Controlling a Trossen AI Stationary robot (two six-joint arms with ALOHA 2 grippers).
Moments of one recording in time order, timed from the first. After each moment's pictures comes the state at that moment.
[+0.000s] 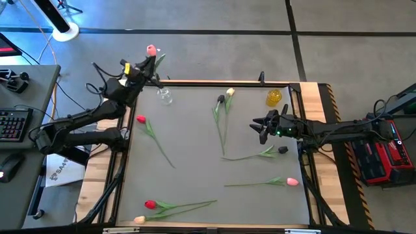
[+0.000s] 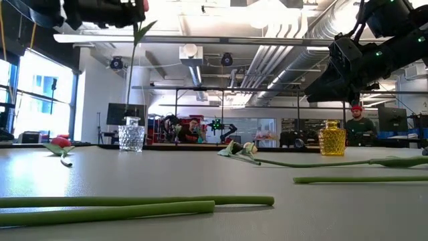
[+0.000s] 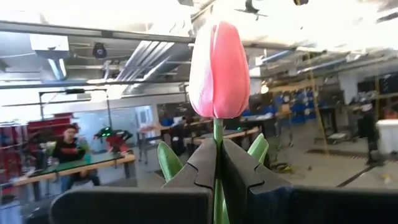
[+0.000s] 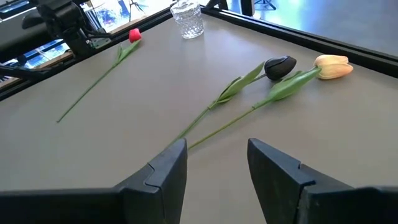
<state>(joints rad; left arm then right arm) 0.65 0.92 0.57 0.76 -0.33 0.30 -0.11 0.73 0.25 0.06 0.27 0.40</state>
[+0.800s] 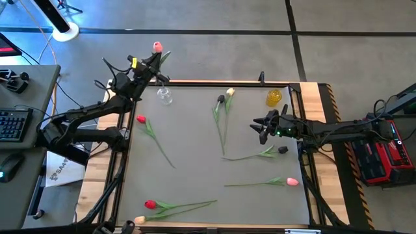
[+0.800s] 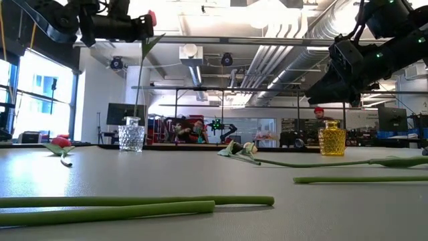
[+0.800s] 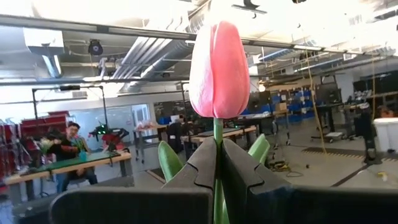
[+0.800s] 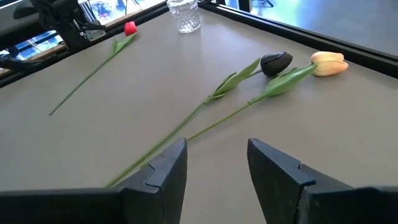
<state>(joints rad) 0.75 1.09 0.57 0.92 -0.22 0.23 -0.11 0.73 0.25 0.04 0.28 0.38</state>
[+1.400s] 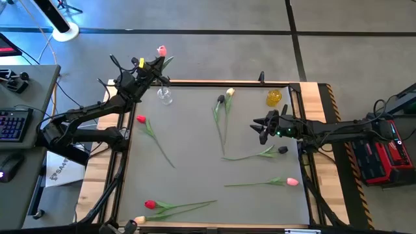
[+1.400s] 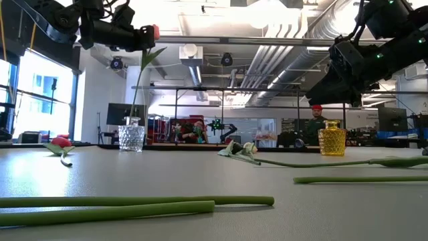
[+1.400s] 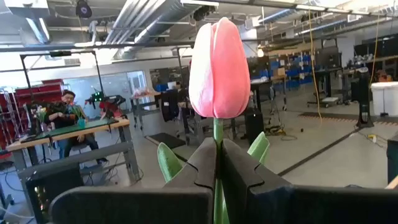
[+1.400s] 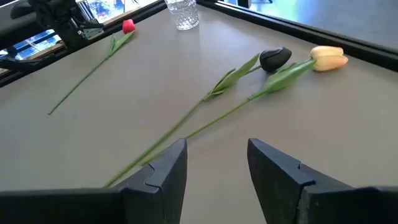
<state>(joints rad) 0.75 1.09 0.57 0.74 -0.24 0.22 -0.11 0.73 0.25 0.03 0.28 0.40</state>
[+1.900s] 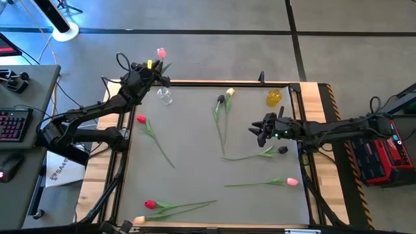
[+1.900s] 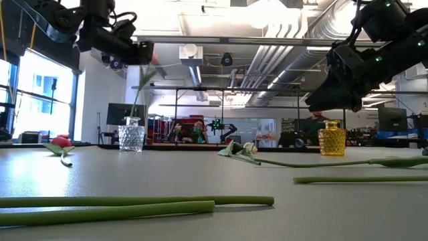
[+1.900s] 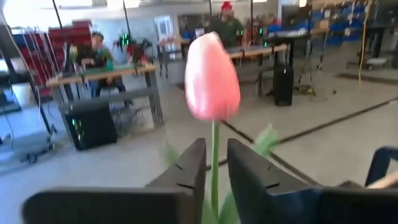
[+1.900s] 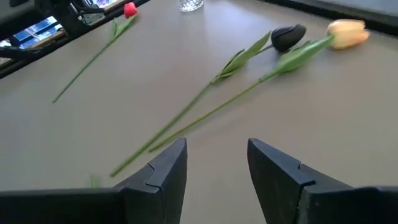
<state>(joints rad) 0.75 1.09 0.57 0.52 -0.41 0.10 -0.06 0.82 0.25 0.06 0.28 0.47</state>
